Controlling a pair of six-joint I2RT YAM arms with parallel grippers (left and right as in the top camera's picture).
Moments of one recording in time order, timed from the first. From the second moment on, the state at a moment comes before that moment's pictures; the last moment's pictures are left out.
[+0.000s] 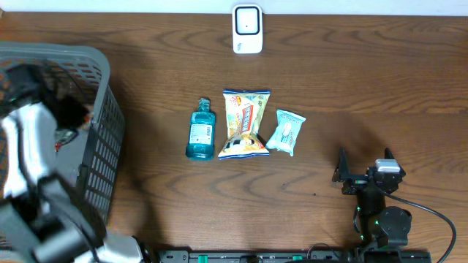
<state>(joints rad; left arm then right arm) 0.51 1.68 1.31 -0.82 0.07 -0.35 0.00 0.01 0.01 -0.07 0.02 0.02</state>
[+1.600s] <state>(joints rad) -0.65 1.86 1.30 -0.25 0.39 -0.31 0.00 0.01 0.01 -0.07 0.02 0.02</state>
